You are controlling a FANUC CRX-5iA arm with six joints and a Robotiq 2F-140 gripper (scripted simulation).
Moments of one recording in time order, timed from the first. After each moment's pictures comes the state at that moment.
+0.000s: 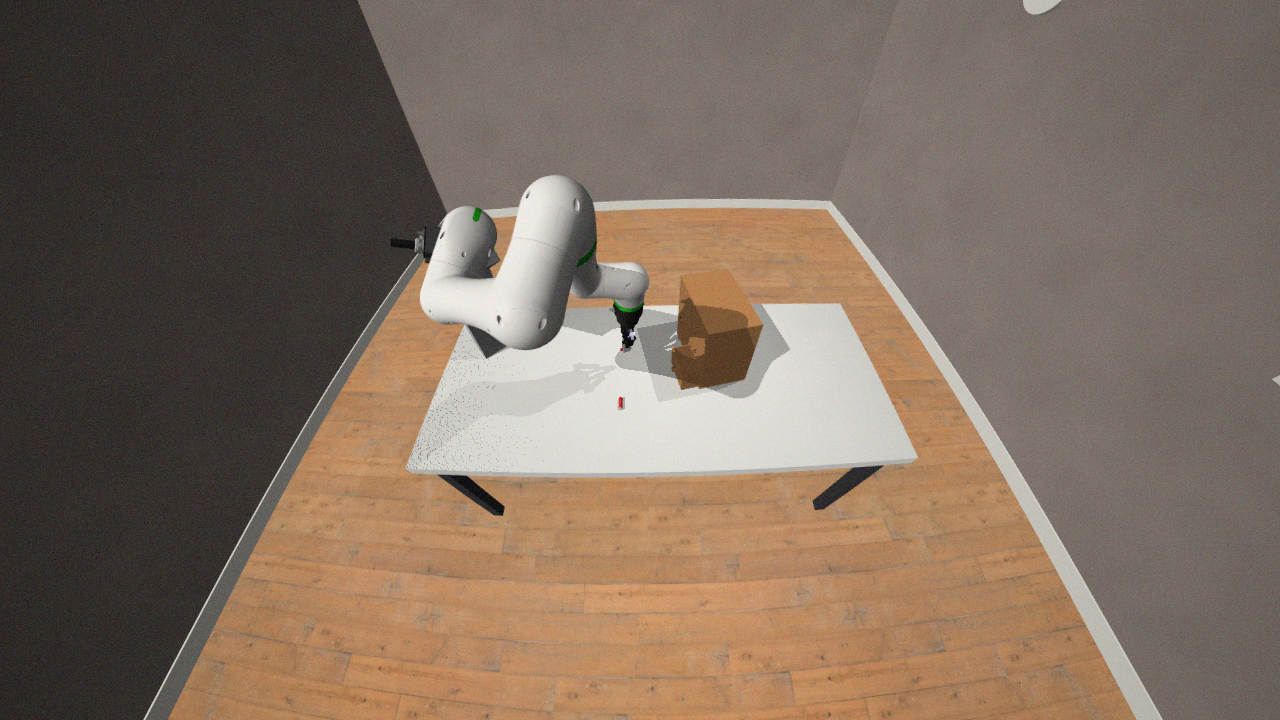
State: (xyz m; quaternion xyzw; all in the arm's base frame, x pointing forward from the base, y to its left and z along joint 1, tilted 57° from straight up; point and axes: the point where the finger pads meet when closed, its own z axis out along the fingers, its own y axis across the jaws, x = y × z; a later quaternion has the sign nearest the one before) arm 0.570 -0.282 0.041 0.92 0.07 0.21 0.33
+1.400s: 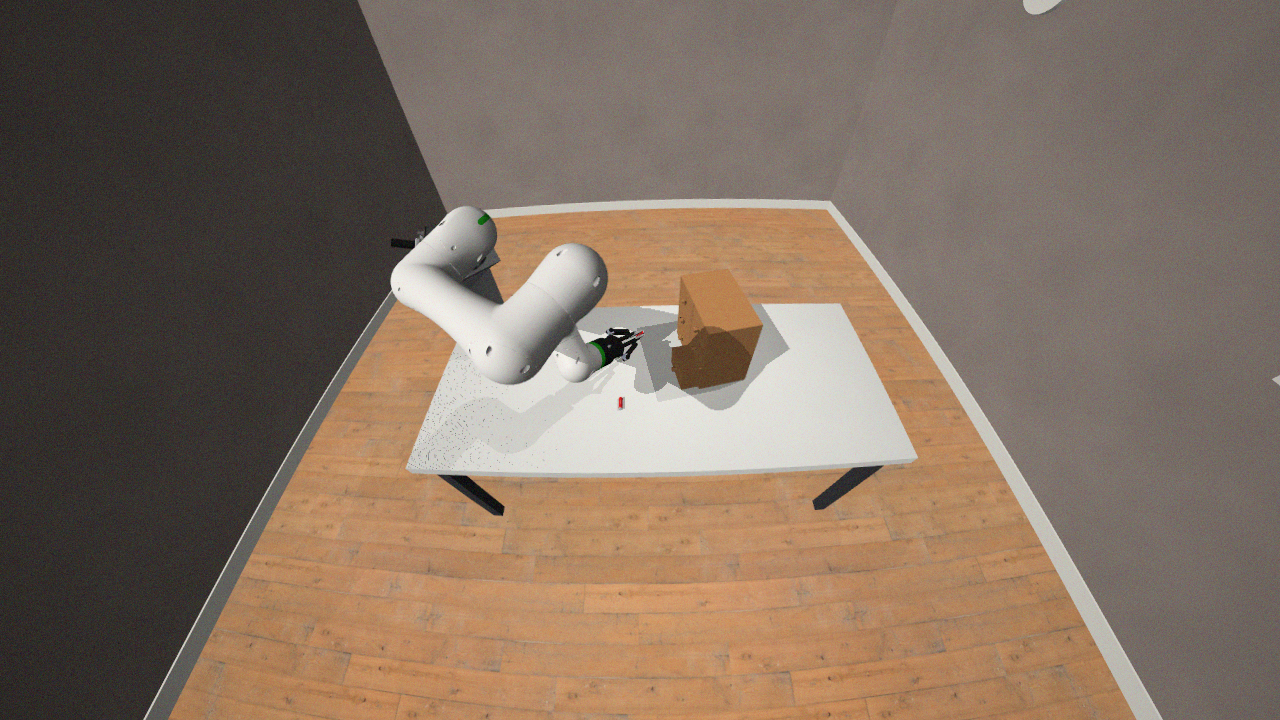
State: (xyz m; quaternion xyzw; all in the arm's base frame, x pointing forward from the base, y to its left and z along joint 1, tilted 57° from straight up) arm 0.613 -0.247 0.041 0.79 0.30 0.53 0.05
